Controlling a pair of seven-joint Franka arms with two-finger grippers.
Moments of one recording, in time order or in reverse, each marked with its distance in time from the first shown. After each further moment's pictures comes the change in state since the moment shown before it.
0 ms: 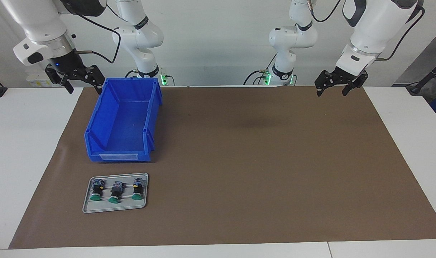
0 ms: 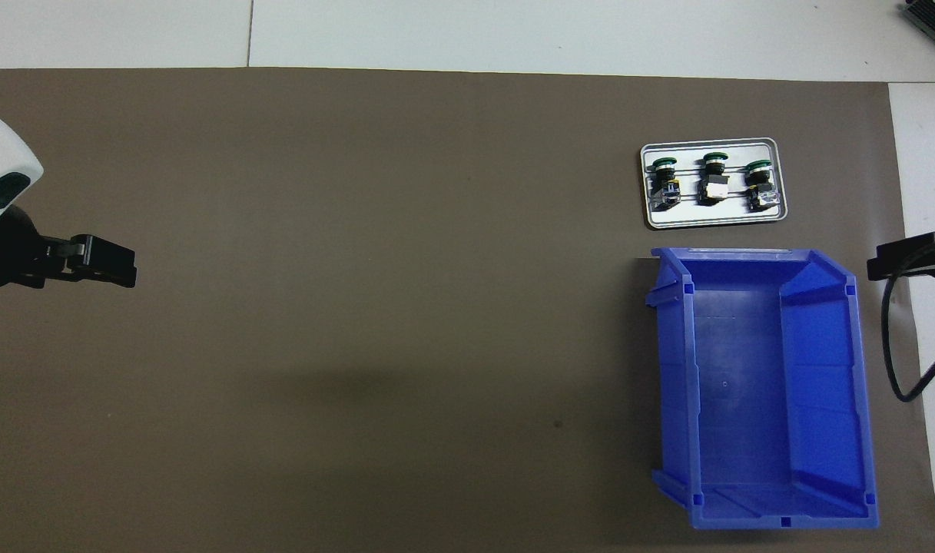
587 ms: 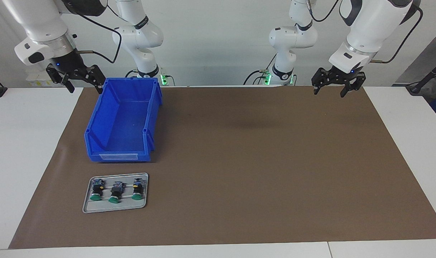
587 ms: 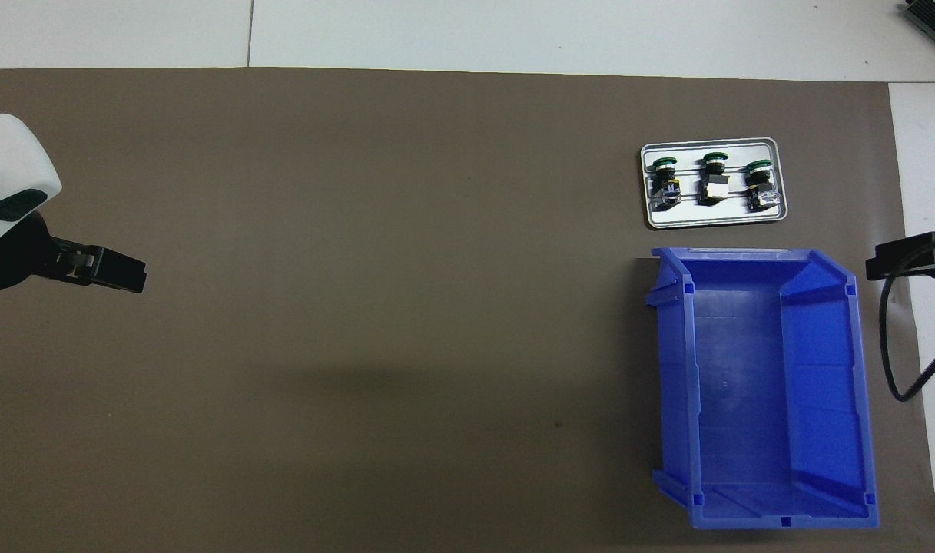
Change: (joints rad) left arm -0.002 0.000 -0.017 0.002 0.000 0.008 0.150; right arm 0.002 -0.004 0.000 -0.008 -0.001 0.033 0.023
